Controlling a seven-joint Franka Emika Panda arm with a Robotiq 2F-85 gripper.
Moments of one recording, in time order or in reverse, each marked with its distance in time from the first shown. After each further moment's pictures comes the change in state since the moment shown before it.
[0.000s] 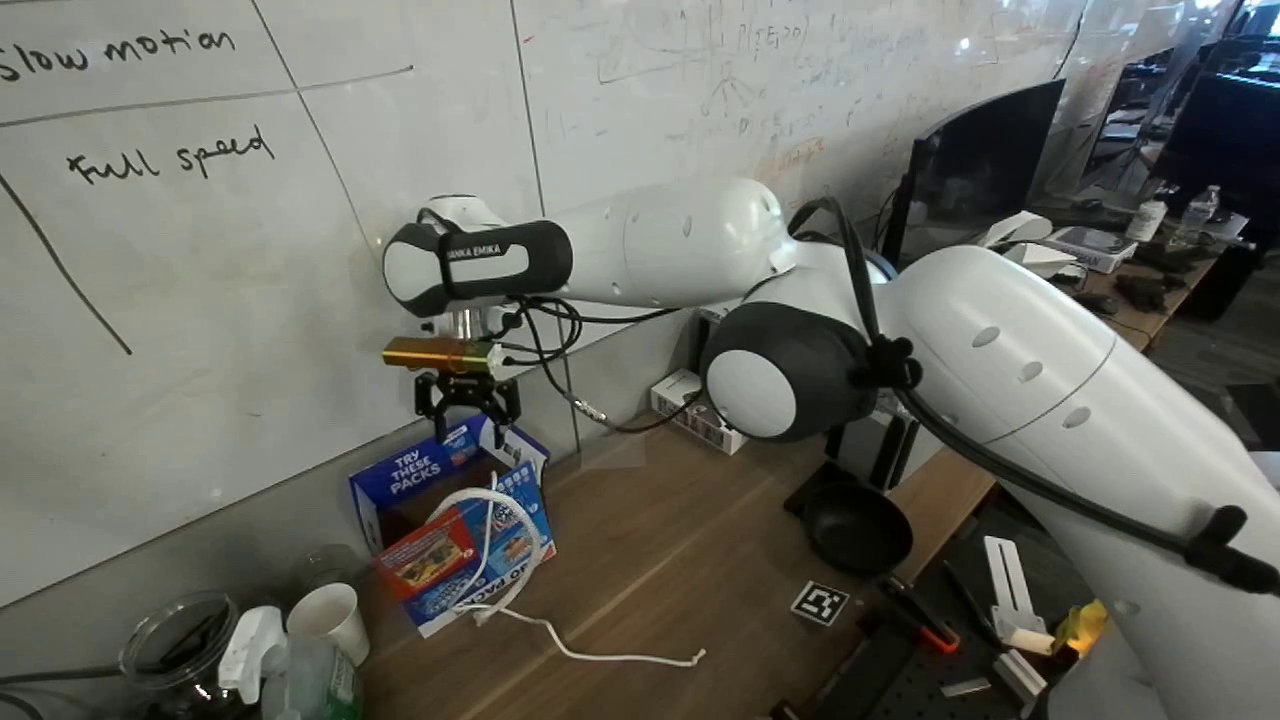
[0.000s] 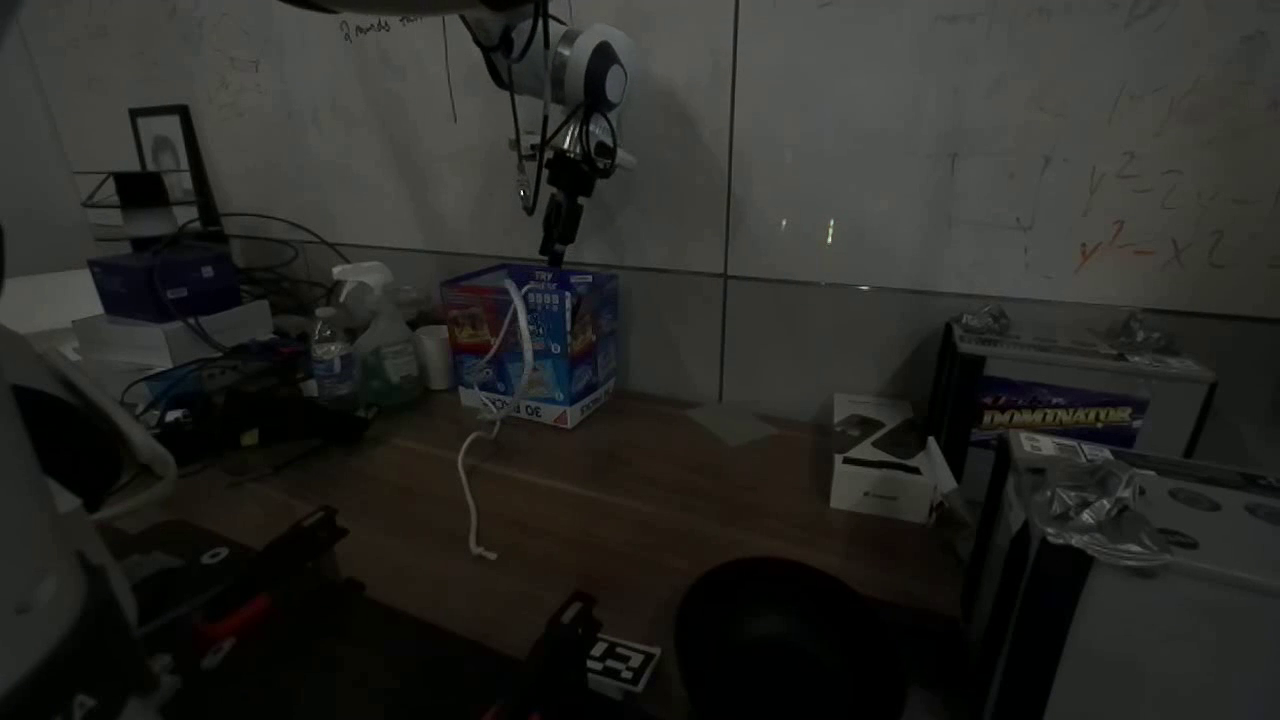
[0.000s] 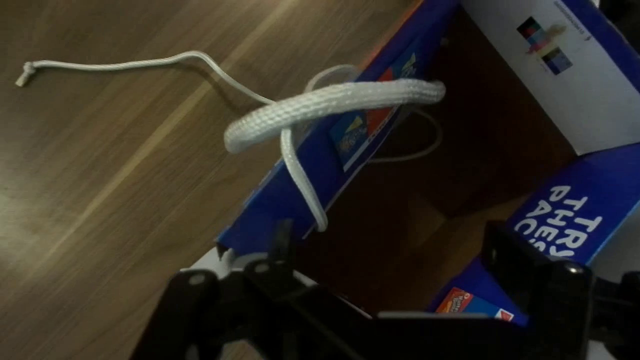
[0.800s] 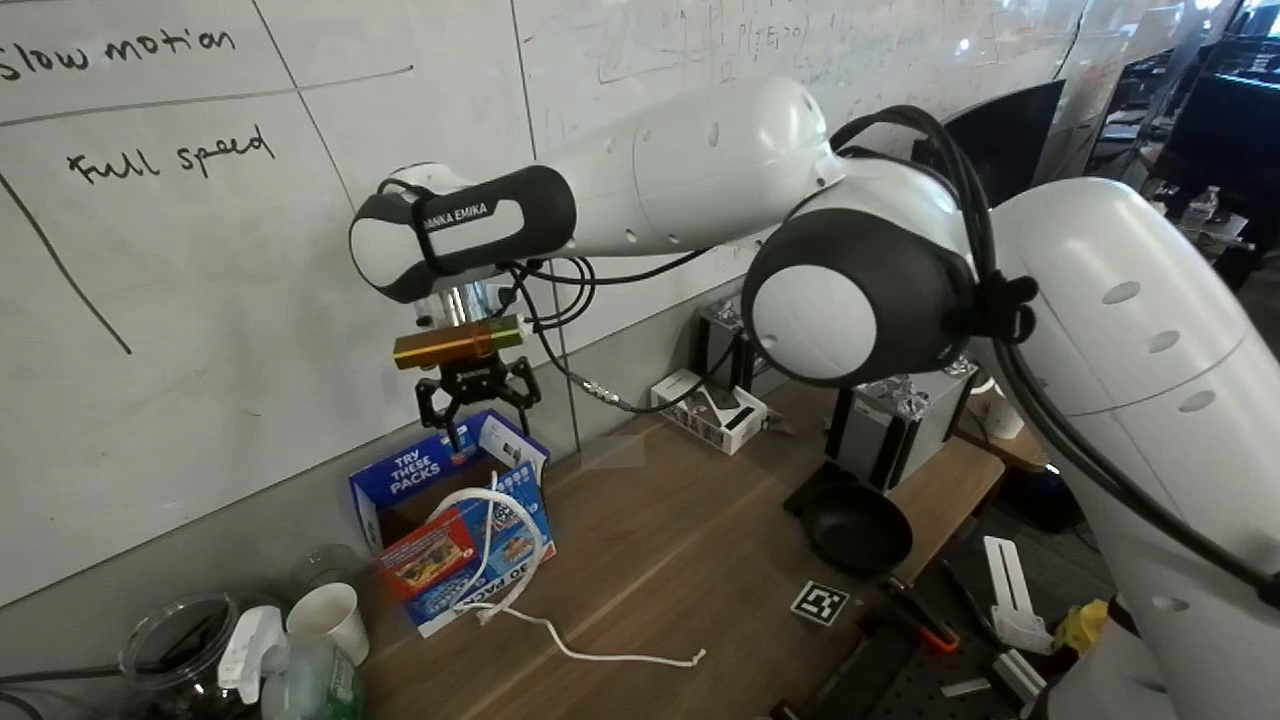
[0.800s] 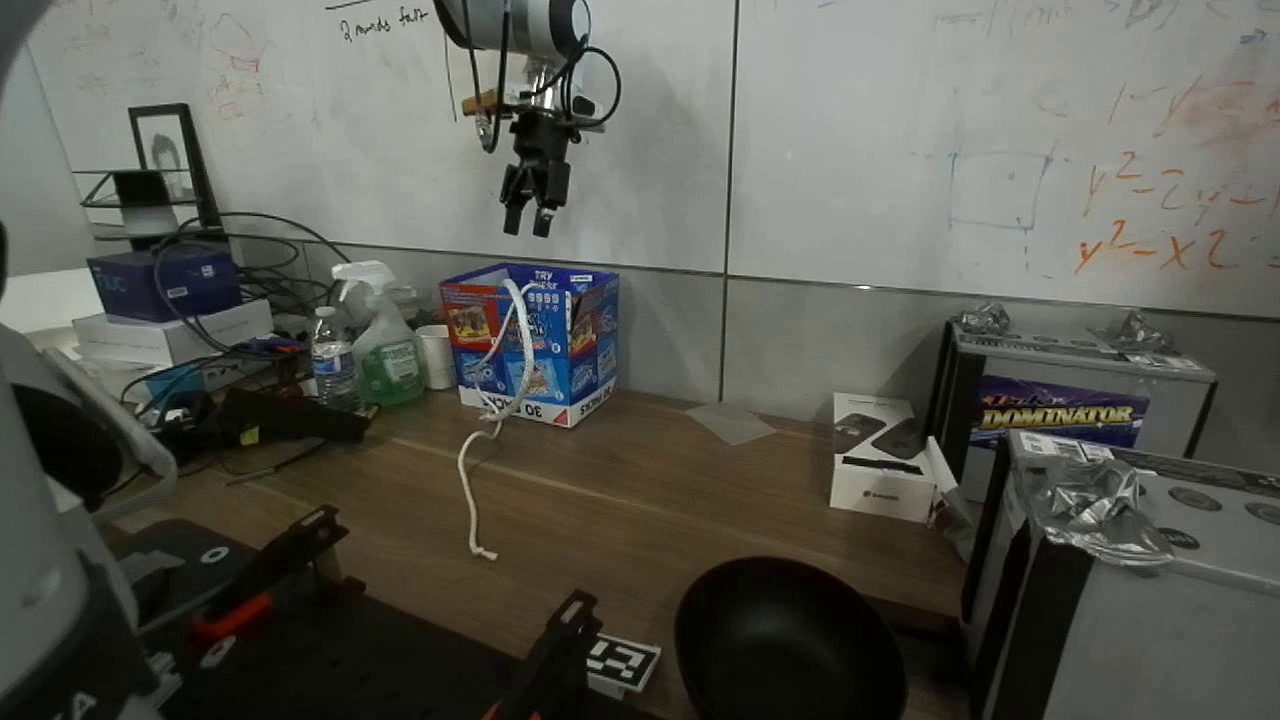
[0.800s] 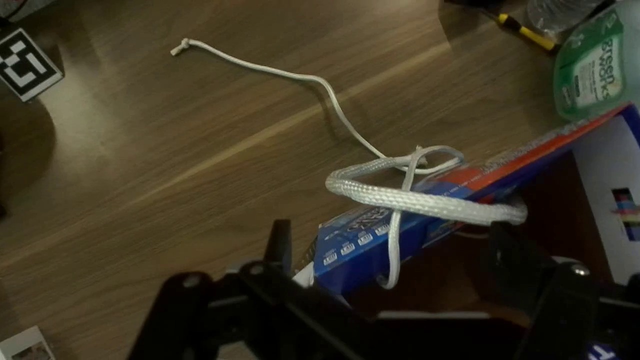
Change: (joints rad) arm 0.045 -0.255 0.005 -0.300 -0.125 -0.083 -0.269
